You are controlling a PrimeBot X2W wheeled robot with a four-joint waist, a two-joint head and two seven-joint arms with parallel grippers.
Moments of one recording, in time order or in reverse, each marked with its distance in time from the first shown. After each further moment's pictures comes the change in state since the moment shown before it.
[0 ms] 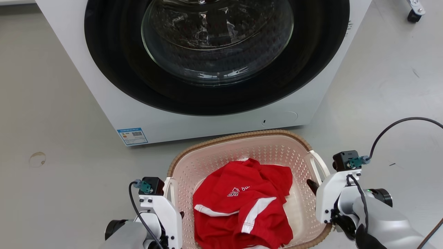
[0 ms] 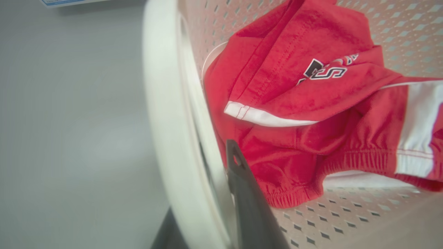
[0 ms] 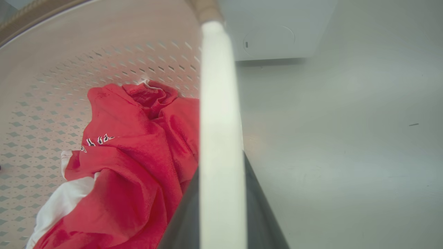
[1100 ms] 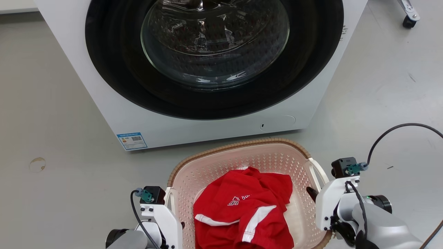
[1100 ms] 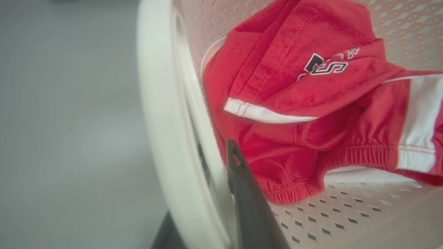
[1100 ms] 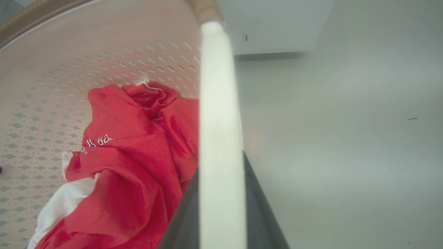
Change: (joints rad) left arm 0.030 0.004 -0.058 0.000 -0.055 0.000 0.003; right arm 0.022 0.003 0.033 0.003 0.020 0.000 0.000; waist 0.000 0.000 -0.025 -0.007
